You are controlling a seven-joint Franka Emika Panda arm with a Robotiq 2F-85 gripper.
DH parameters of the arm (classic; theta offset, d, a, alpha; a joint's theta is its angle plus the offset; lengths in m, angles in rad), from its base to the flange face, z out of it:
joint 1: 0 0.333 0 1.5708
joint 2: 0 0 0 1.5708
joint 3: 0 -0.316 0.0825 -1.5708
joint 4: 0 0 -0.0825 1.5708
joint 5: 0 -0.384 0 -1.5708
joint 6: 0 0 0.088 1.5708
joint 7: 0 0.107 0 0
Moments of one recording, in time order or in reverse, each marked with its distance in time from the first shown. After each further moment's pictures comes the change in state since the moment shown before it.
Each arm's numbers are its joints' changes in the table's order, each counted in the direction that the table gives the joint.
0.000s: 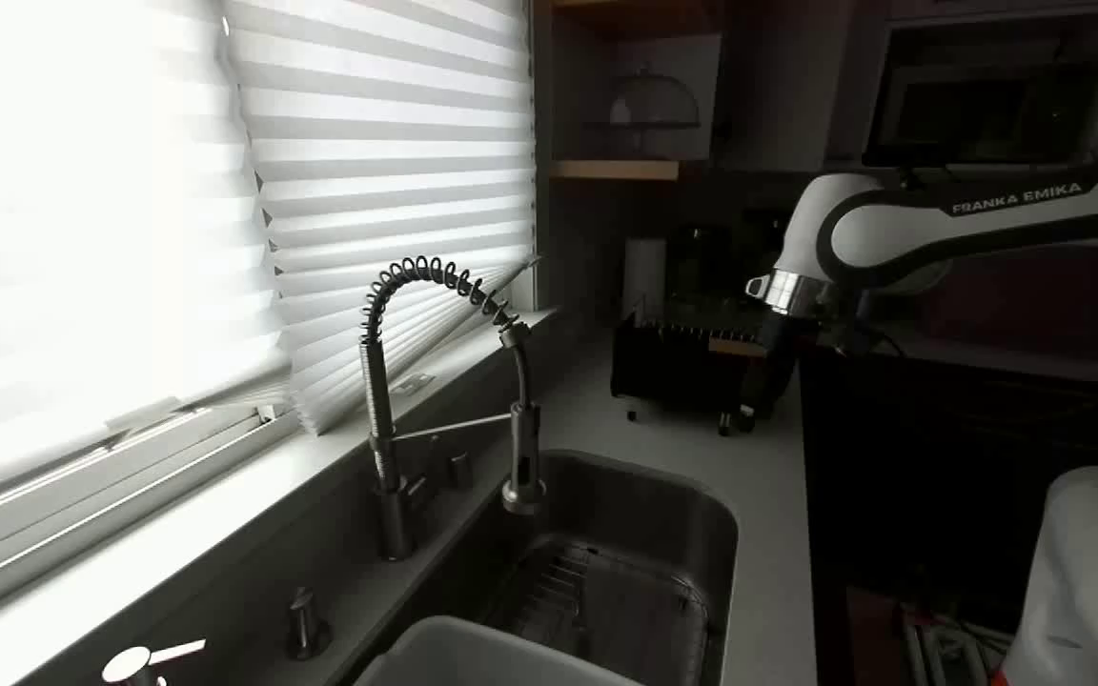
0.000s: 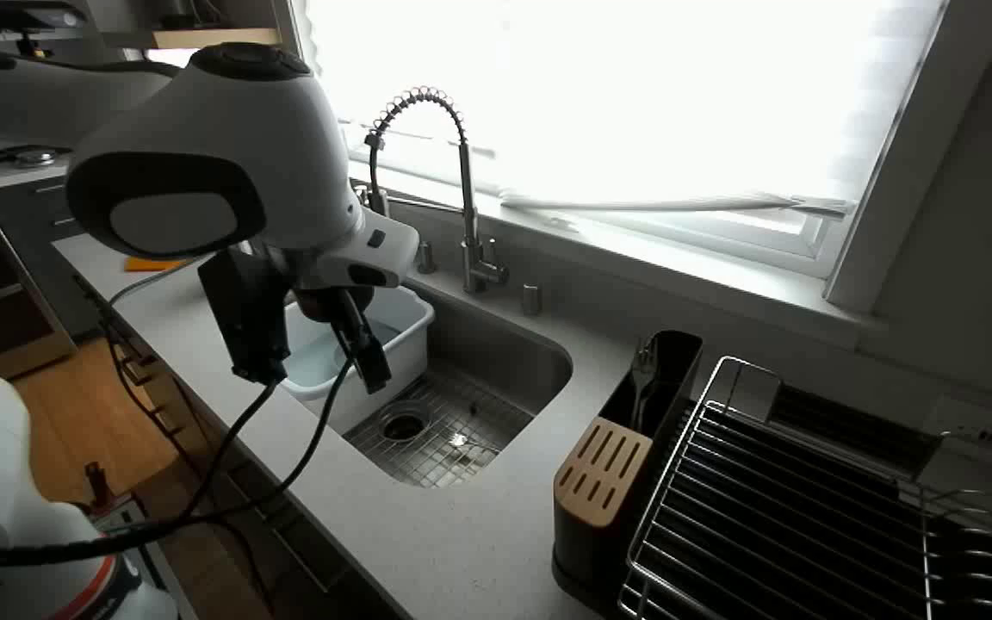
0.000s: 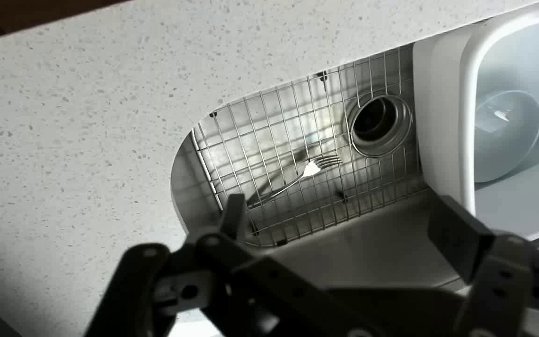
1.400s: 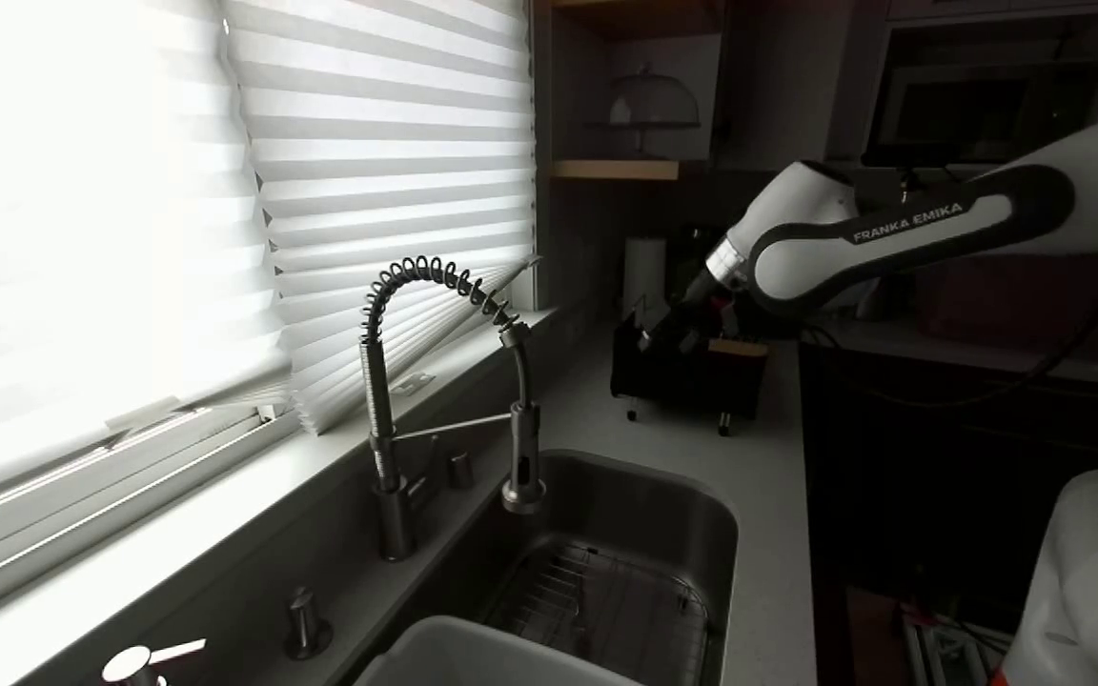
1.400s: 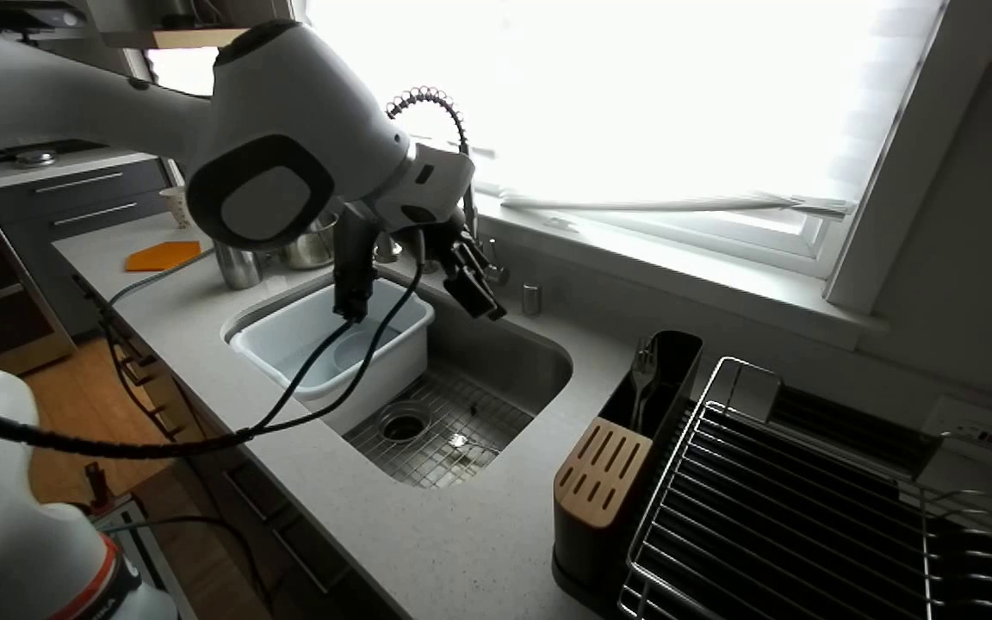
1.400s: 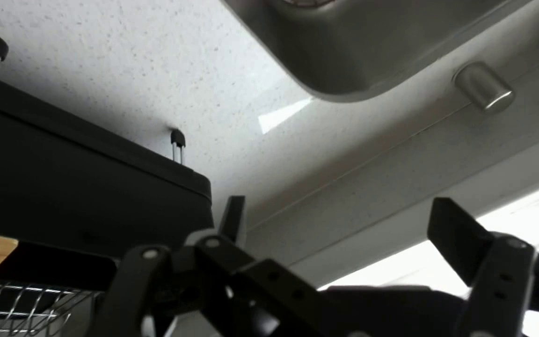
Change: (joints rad) arm -0.112 -0.239 -0.179 0.086 -0.015 0.659 0.406
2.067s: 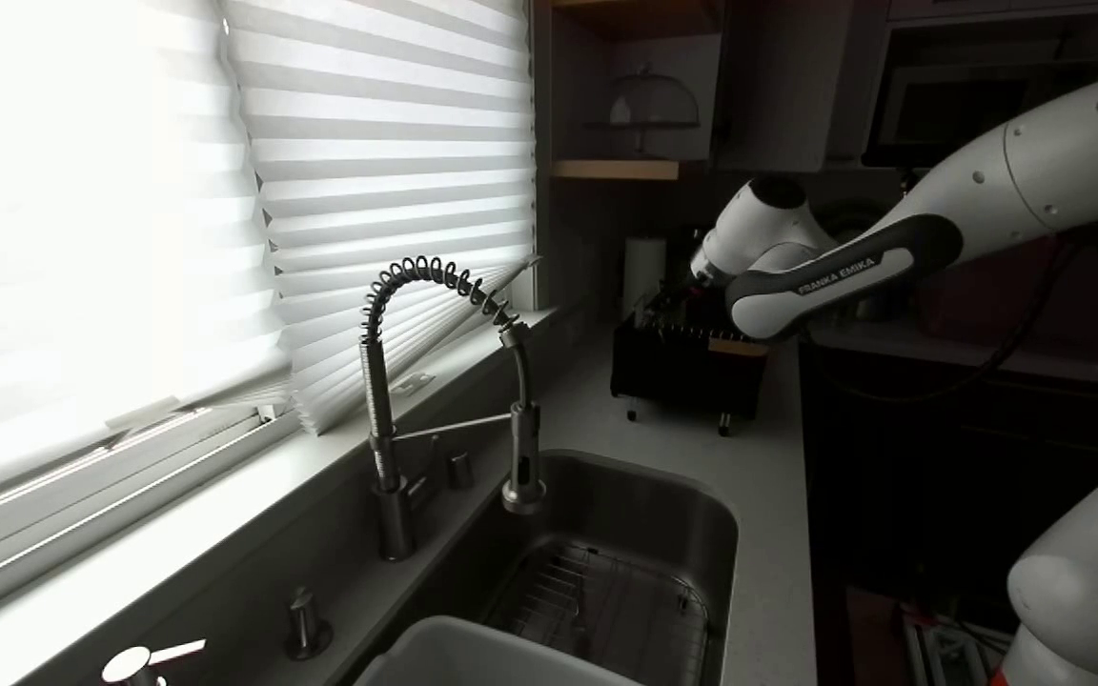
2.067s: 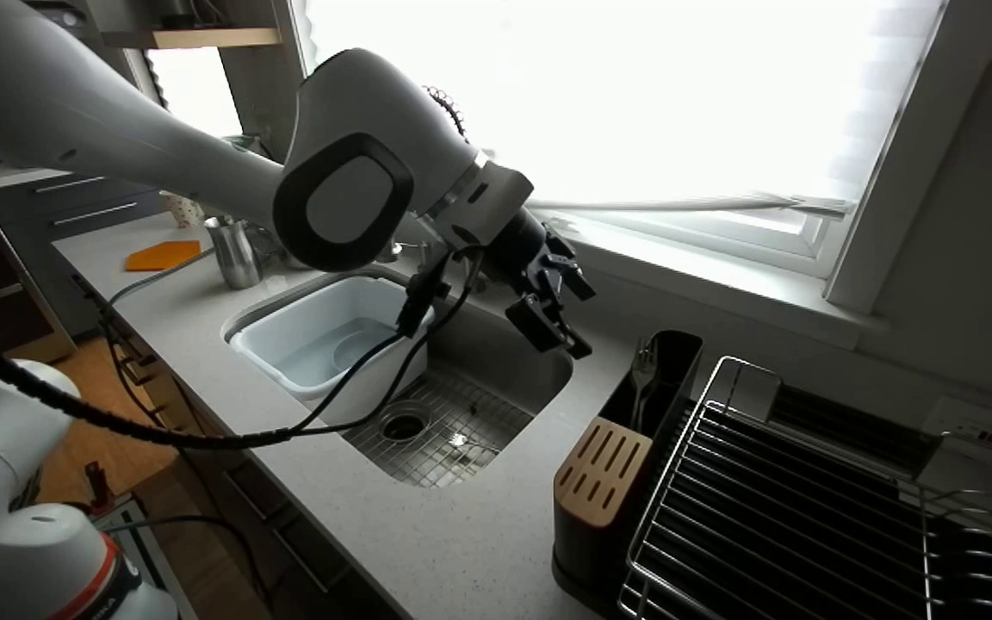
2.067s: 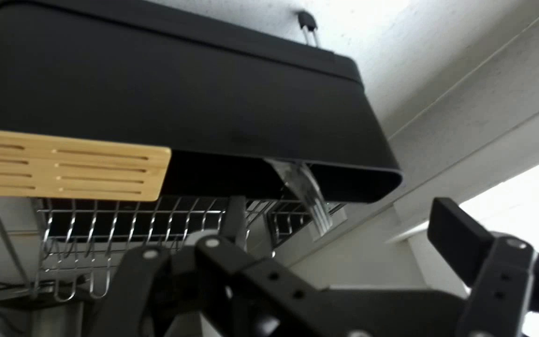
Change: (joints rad) arm -0.470 -0.219 -0.295 0.150 0.460 0.146 0.671
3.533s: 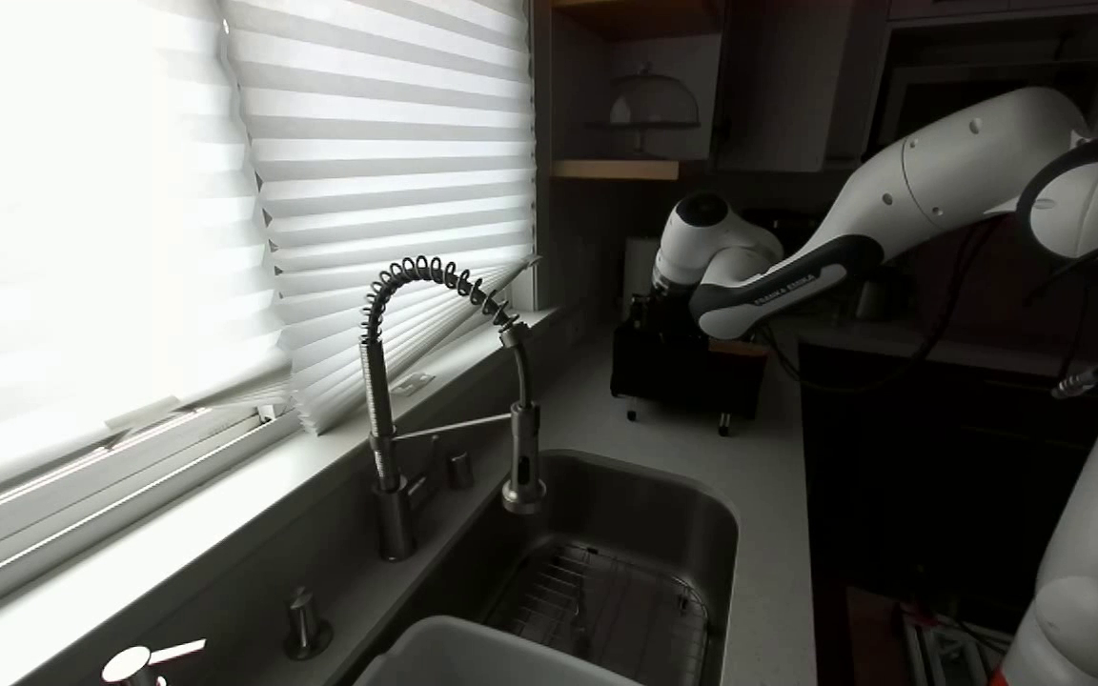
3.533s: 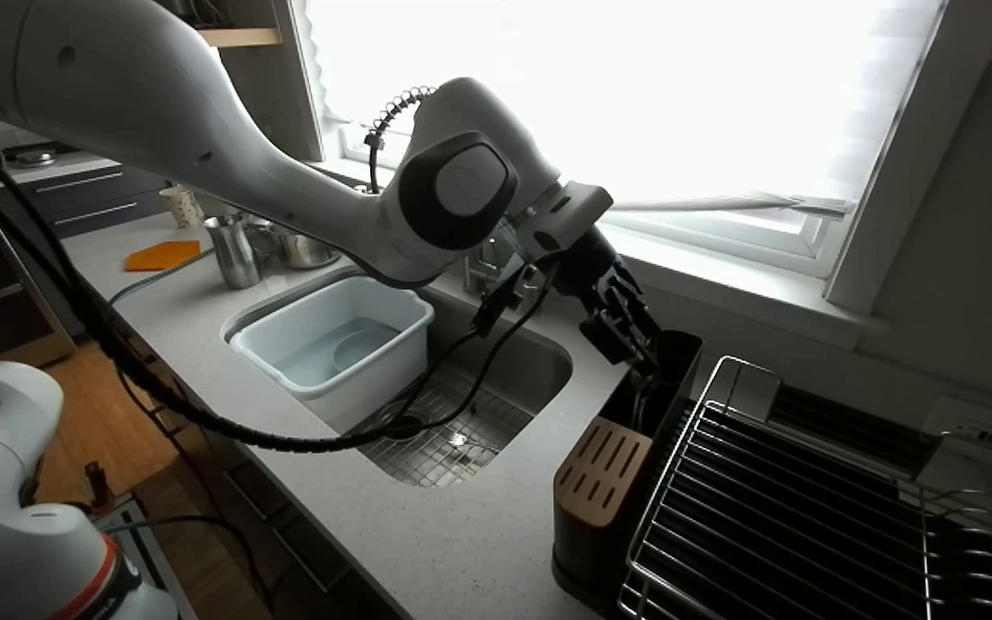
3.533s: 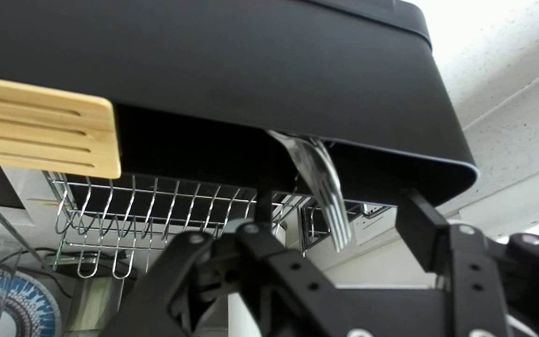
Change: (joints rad) arm 0.214 -0.264 0.196 0.279 0.331 -0.173 0.282
